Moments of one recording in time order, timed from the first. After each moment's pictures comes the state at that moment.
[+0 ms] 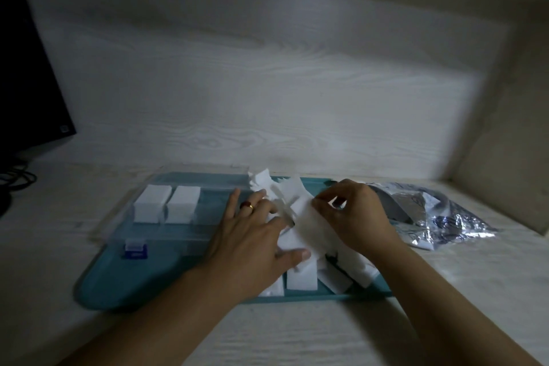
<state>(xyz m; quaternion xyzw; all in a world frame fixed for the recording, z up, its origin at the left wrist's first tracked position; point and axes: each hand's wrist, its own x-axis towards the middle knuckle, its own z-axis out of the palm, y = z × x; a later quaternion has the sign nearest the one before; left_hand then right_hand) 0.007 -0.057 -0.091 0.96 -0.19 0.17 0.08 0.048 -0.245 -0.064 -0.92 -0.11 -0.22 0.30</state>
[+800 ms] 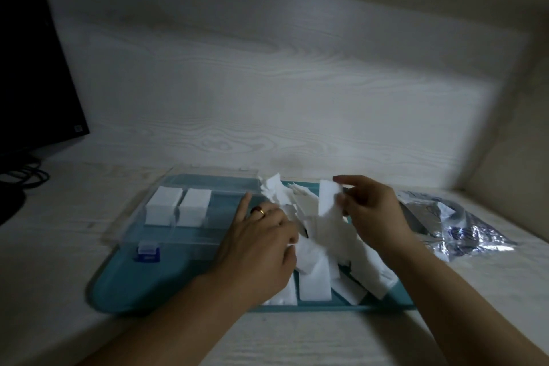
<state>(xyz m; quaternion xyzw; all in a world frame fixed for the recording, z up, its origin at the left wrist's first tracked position) 0.008 -0.050 -0.098 0.95 -0.21 0.21 0.14 0.063 -0.247 -0.064 -0.83 -0.09 -0.19 0.52</state>
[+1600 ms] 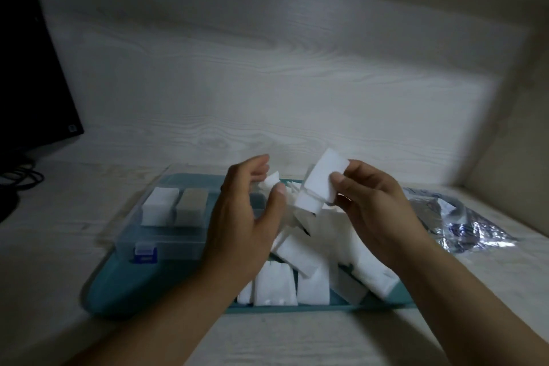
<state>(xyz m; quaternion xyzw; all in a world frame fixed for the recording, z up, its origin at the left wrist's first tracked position) 0.011 -0.049 -0.084 0.76 -0.13 0.34 0.54 0.040 -0.231 -0.045 -0.63 -0.17 -0.07 0.76</state>
